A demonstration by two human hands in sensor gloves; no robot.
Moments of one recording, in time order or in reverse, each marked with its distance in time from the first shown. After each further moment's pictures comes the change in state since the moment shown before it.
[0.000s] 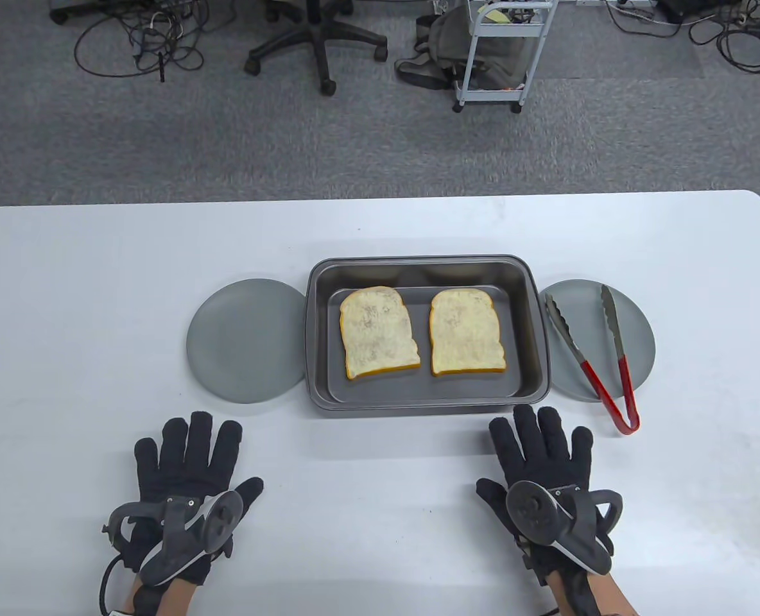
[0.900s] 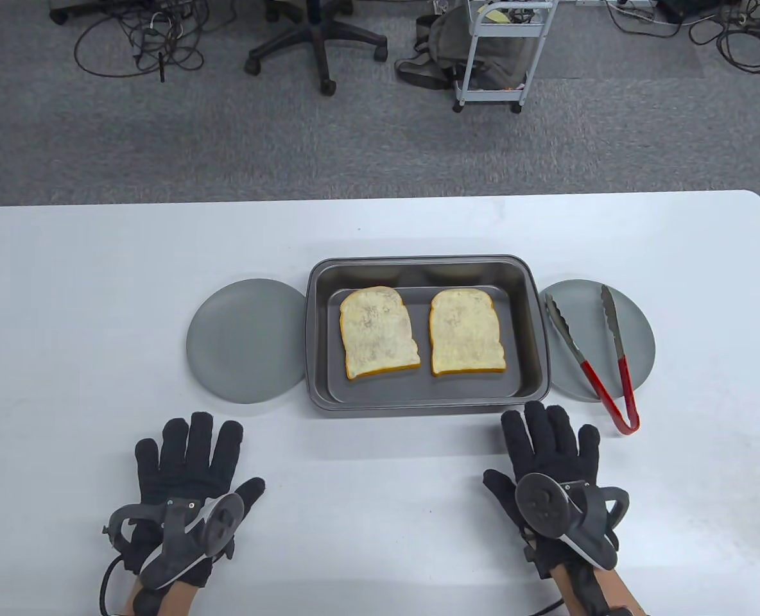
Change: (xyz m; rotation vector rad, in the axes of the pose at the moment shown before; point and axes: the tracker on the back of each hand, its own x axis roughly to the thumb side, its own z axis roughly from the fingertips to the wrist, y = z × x) left_hand 0.000 0.003 0.003 0.020 -0.001 0.009; right_hand -0.015 -0.004 -0.010 -0.030 0.077 -0.029
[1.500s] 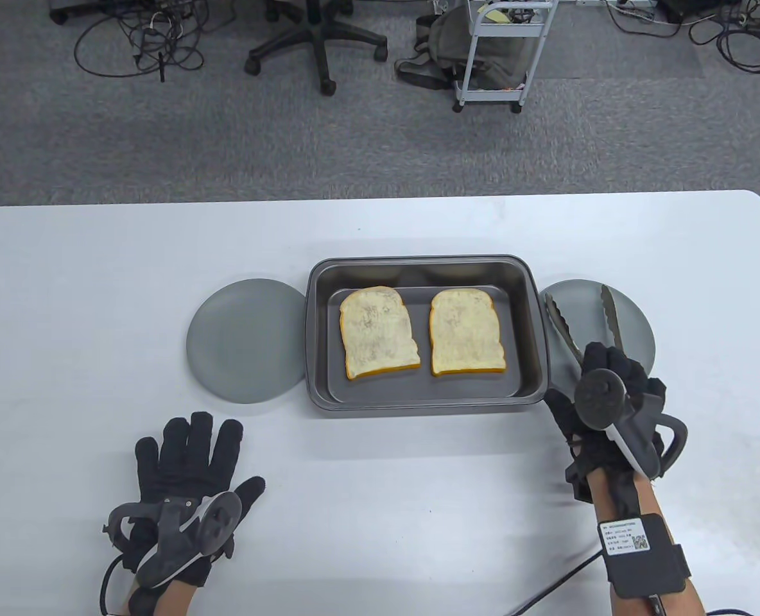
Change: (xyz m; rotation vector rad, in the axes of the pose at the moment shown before) left_hand -0.003 -0.001 -0.003 -0.005 -0.003 0.038; right_hand -0.074 -0.024 -0.093 0.063 0.374 0.050
